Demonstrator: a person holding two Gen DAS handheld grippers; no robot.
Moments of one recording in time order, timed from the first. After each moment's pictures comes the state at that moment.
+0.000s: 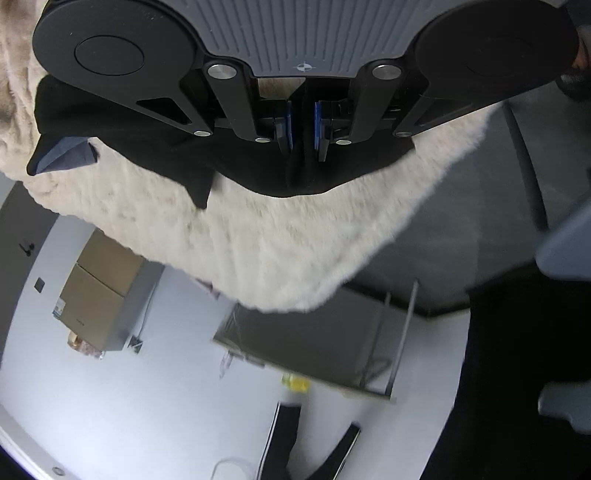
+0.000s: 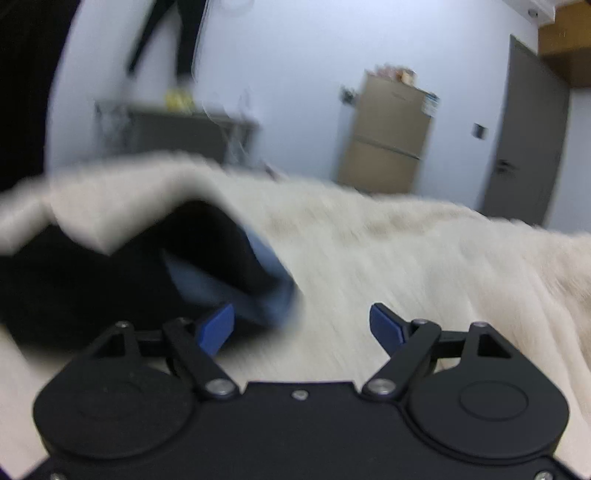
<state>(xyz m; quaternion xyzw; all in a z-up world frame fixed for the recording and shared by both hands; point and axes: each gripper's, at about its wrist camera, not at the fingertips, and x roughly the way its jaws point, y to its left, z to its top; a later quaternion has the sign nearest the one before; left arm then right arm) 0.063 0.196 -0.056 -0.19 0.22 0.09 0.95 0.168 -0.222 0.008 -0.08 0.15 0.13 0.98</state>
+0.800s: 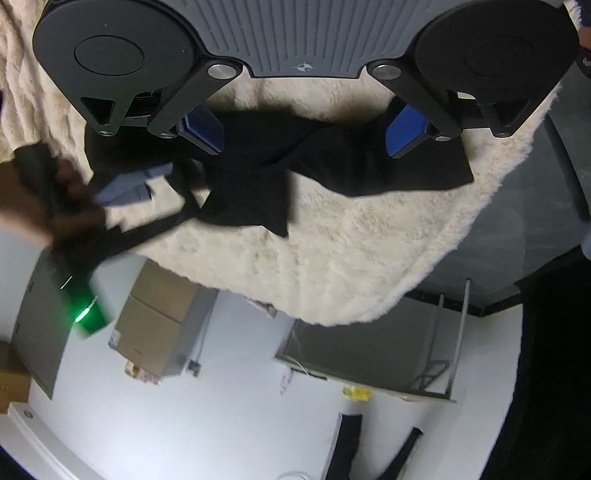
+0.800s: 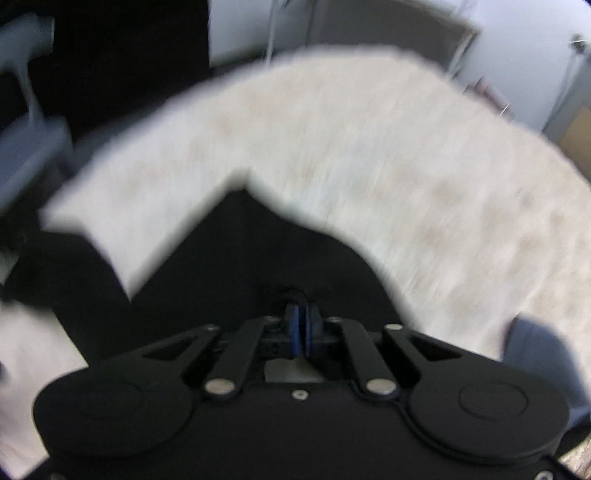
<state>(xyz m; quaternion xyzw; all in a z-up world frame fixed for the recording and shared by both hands) 0.050 0.164 -0.050 -0.17 0.23 0.02 0.96 0.265 -0.021 0.041 -0.17 0.35 0.29 0.88</state>
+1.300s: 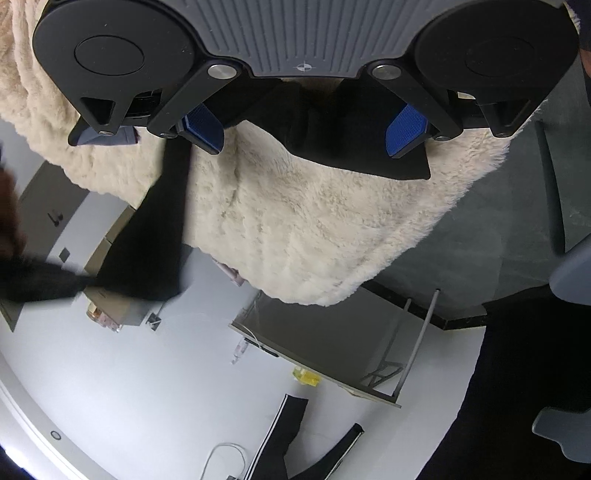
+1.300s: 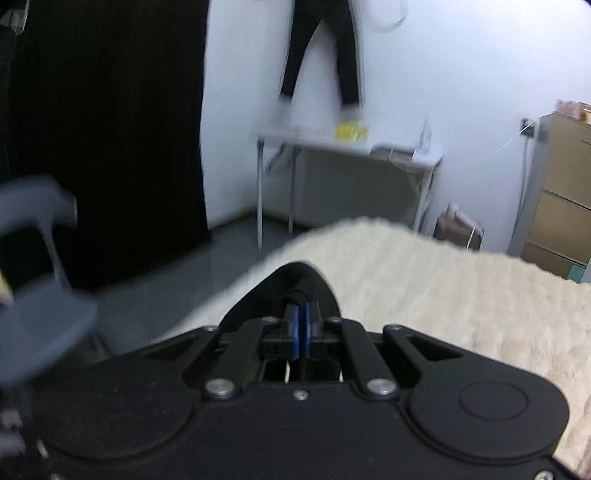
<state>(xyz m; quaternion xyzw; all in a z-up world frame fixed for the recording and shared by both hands) 0.046 0.196 -0.049 -0.25 0.20 0.06 0.94 0.231 -0.033 0.120 -0.13 0.22 0.33 0.91</state>
